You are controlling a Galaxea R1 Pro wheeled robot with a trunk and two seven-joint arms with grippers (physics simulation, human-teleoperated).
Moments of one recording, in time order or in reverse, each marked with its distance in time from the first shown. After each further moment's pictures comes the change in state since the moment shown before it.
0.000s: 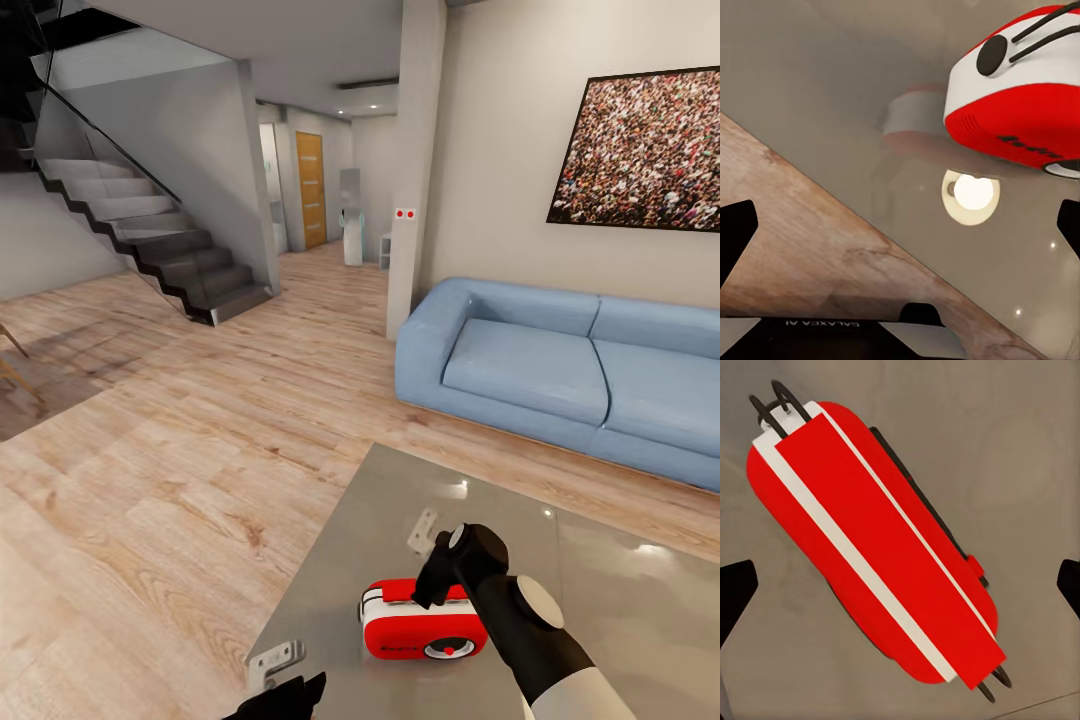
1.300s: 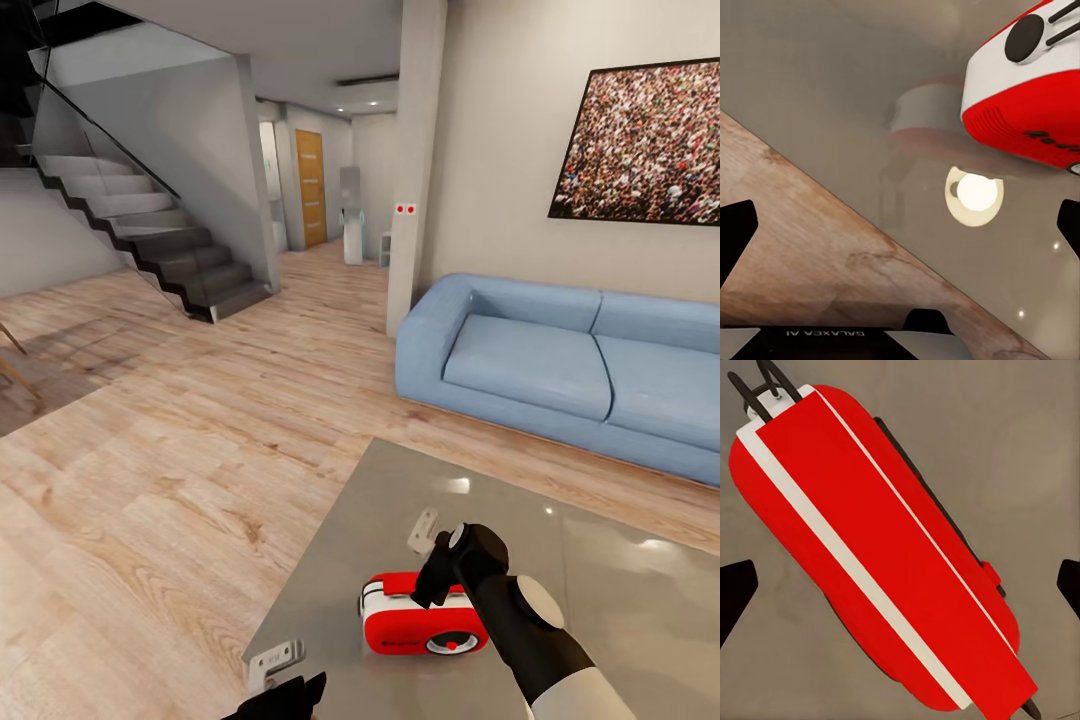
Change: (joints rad) left arm 0.000 0.000 0.000 -0.001 -0.001 0.001 0.000; right arm 0.000 0.000 0.000 0.000 -0.003 0.000 0.000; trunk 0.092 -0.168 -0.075
